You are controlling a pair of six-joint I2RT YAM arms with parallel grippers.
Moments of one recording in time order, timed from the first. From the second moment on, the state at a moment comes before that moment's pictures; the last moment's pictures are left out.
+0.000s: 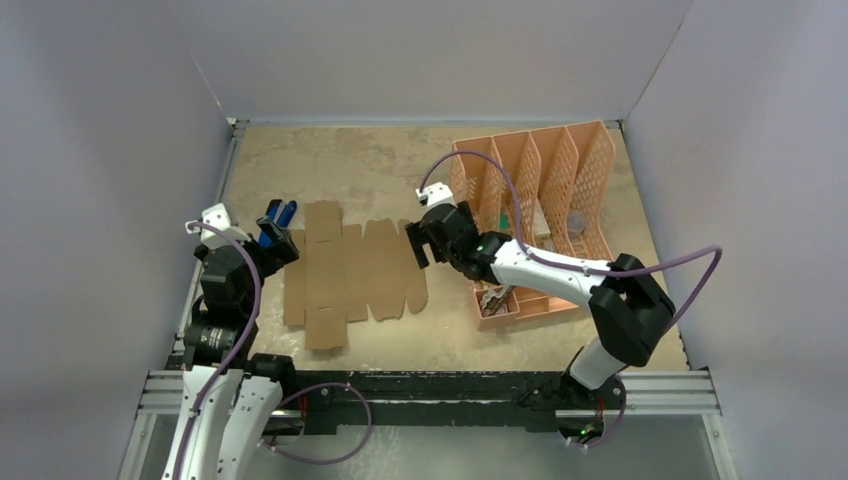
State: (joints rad) left arm -0.10 0.47 0.69 -0.51 -0.29 -0.42; right arm 0.90 1.60 1.06 -0.23 0.41 0.28
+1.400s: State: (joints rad) left arm -0.12 0.50 0.69 -0.51 -0.29 -0.42; right arm 0.58 1.45 0.97 -0.22 0.19 0.25
